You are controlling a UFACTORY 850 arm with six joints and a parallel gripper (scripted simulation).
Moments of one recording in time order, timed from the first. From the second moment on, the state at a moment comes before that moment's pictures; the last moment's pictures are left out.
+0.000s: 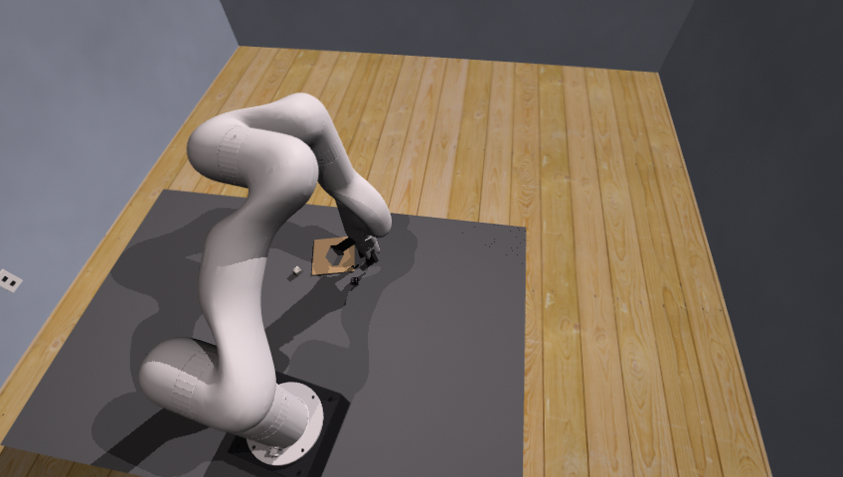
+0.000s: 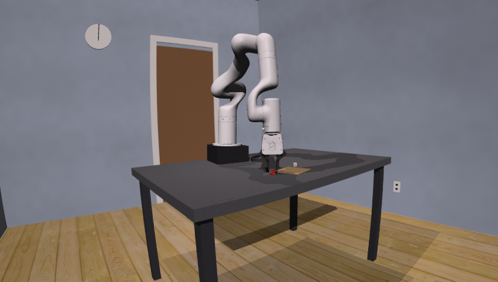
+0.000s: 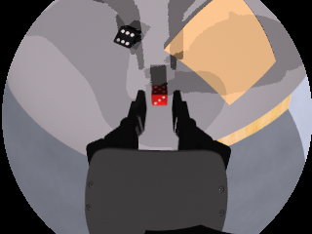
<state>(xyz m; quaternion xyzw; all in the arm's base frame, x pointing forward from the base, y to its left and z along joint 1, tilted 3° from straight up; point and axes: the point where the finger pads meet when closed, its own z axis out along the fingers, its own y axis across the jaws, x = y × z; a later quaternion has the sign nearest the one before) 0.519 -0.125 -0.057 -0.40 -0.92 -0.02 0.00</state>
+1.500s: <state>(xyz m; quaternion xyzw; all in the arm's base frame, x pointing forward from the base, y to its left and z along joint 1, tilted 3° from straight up) 0.519 -0.125 -0.059 -0.40 -0.92 -0.02 0.00</state>
